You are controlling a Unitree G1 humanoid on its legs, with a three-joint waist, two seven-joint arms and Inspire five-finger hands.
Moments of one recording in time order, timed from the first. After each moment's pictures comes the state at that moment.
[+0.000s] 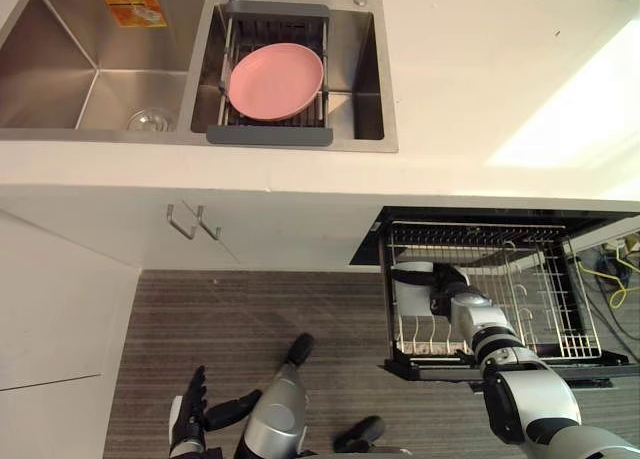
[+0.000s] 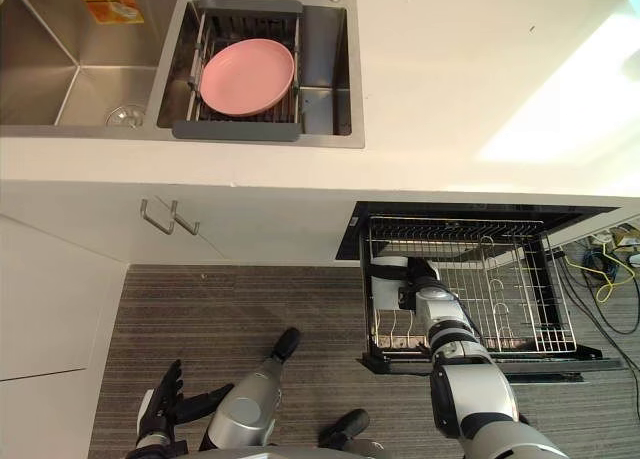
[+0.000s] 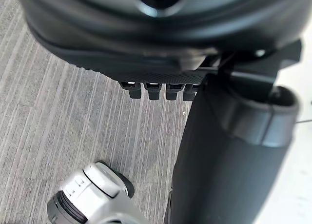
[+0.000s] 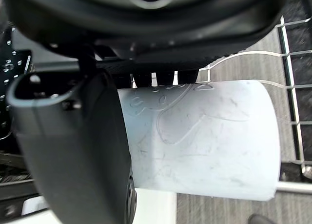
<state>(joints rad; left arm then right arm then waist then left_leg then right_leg) 0.28 0.14 0.13 0.79 -0.08 -0.33 0.07 -0.58 -0.27 -0.07 1.05 0.08 0.26 -0.09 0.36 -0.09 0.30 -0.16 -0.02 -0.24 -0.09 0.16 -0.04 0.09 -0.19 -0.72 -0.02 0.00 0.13</state>
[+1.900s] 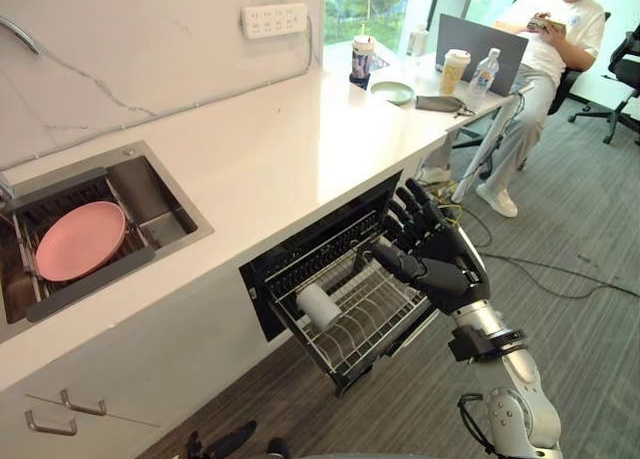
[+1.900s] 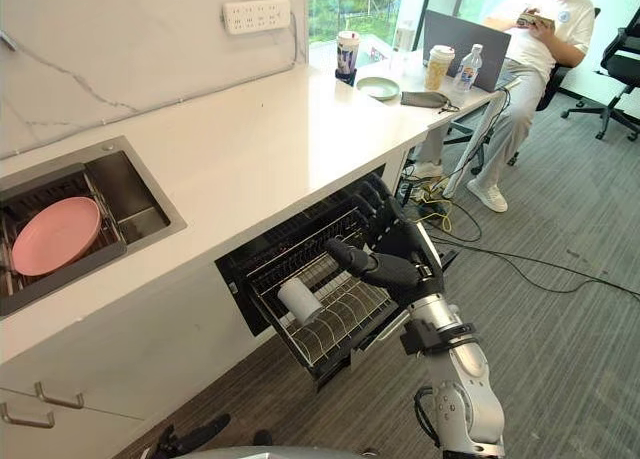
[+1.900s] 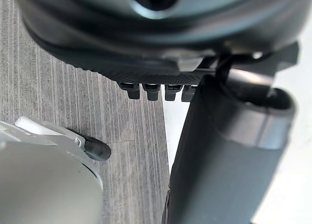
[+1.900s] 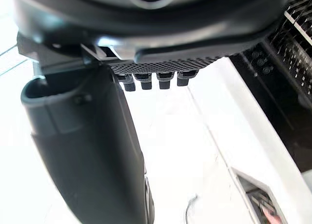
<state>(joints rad) 0.32 0.03 0.26 0.72 -0.30 0.06 0.21 0.16 -0.11 -0.06 -0.30 0.57 0.09 0.45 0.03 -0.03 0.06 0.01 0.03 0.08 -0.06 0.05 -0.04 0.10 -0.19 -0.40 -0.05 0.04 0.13</state>
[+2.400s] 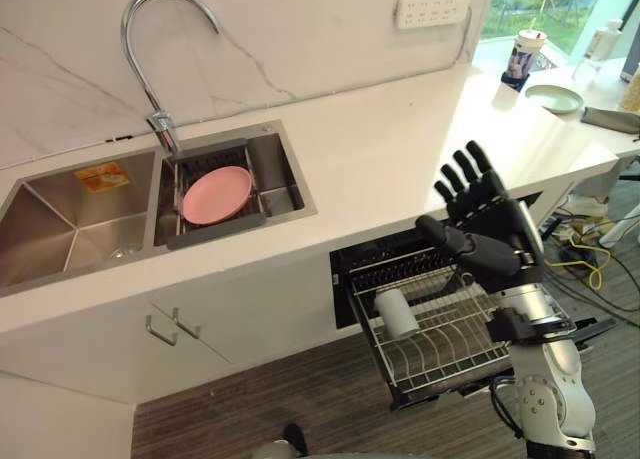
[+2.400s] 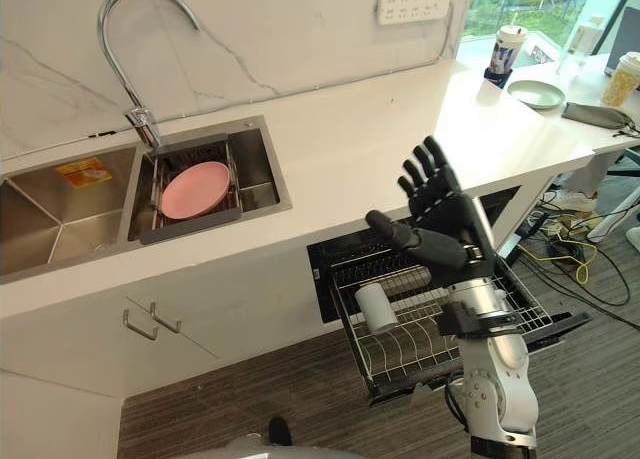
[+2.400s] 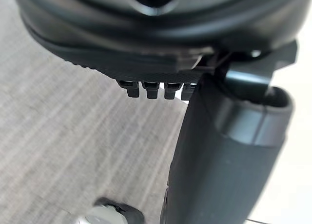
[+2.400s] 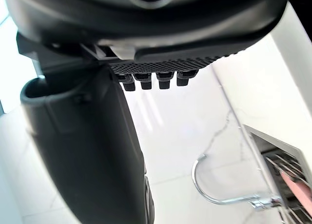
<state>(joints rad) 0.42 -0.01 0.44 0.83 -0.27 0.11 0.24 0.10 -0.18 -0.27 -0.31 0.65 -0.03 0.34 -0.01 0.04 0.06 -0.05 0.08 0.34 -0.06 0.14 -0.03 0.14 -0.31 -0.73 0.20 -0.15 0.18</state>
